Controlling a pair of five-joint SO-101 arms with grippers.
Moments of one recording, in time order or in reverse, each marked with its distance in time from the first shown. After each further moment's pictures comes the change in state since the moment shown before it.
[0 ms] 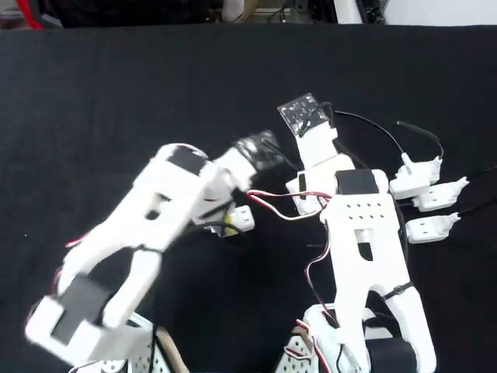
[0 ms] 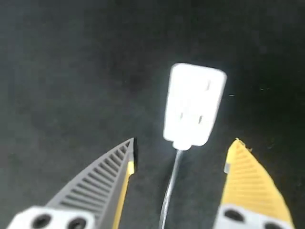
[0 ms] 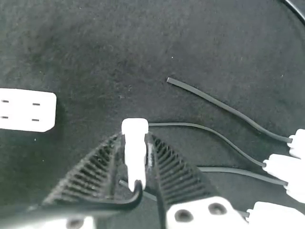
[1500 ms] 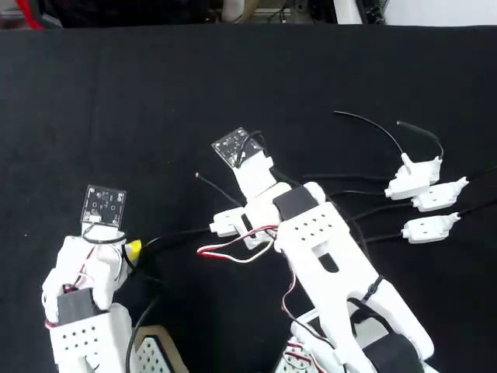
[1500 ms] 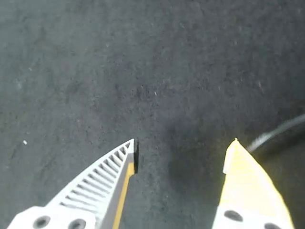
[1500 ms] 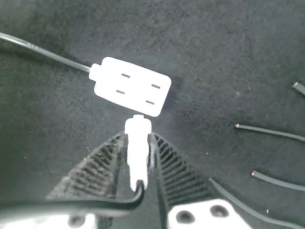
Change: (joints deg) left arm -41.5 -88.6 66.9 -0.7 9.7; right arm -23.0 0.4 4.1 3.1 -15.9
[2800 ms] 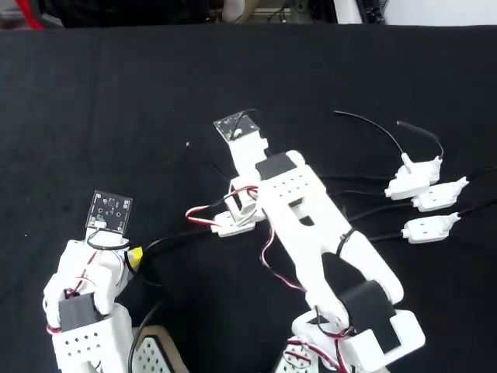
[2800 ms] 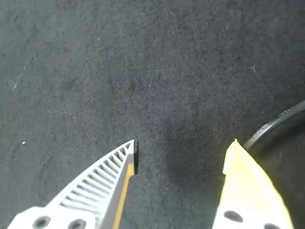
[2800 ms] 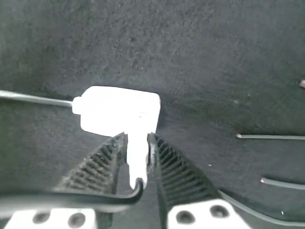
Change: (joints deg) left arm 0.0 -5.2 1.3 4.6 -3.2; right arm 2.6 20.7 -13.1 1.0 -6.2
